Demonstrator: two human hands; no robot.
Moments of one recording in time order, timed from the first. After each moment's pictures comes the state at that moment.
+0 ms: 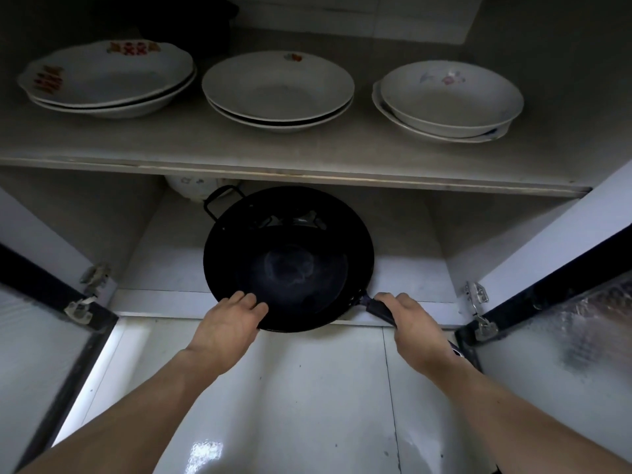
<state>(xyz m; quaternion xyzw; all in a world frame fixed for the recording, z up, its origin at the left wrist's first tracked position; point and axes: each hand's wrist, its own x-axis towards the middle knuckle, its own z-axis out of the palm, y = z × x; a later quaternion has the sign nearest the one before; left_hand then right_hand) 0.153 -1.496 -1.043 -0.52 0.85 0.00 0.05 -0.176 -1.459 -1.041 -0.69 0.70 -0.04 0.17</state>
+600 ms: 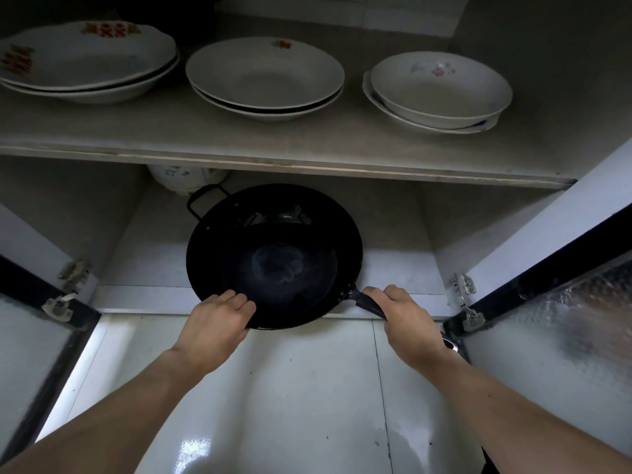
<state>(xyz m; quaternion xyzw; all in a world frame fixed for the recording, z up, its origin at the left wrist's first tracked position) 0.156 -1.491 -1.041 -0.46 0.89 -0.02 -0.01 -0.171 -1.453 -1.030 -0.72 0.68 -0.03 0.13</state>
